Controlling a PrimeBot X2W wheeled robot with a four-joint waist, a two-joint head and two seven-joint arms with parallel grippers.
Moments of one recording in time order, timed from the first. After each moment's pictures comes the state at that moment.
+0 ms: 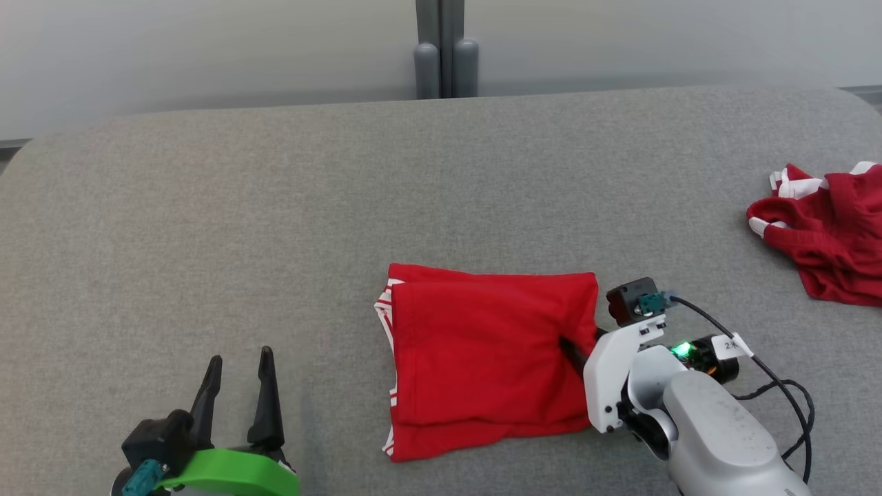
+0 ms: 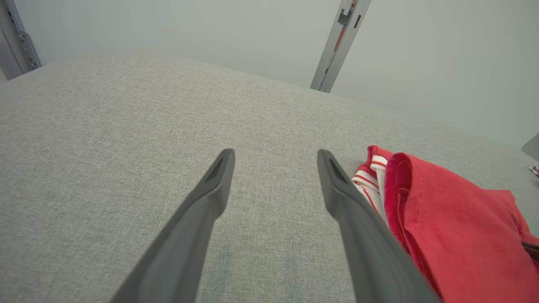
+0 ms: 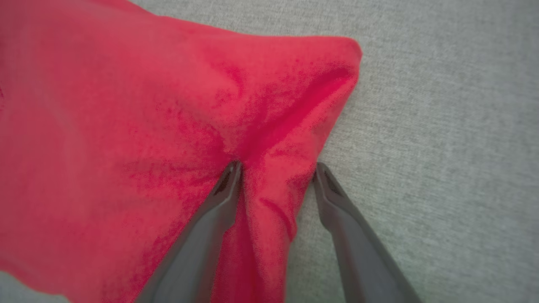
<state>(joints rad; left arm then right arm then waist) 0.00 0.05 -0.07 0.28 -0.36 -0.13 -0.26 -0.46 -0.05 0.30 0.71 0.28 0.13 0.25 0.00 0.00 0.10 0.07</state>
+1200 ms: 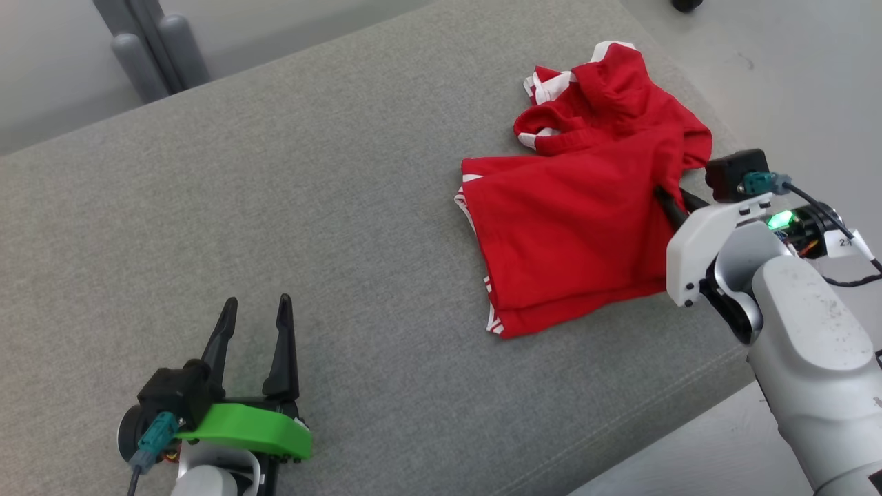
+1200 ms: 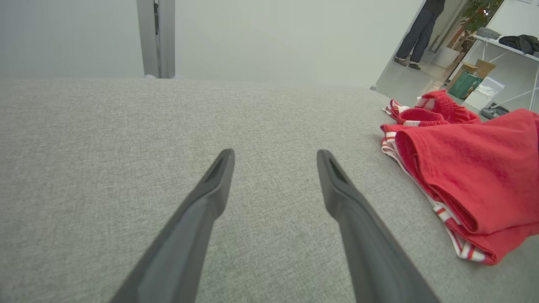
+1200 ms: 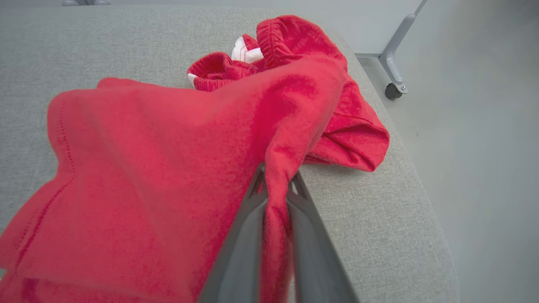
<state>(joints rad) -0.11 0.06 -0.12 0.25 -0.31 -0.13 -0.26 -0.65 -0.22 0.21 0.62 0.23 0.13 0.16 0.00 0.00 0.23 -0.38</state>
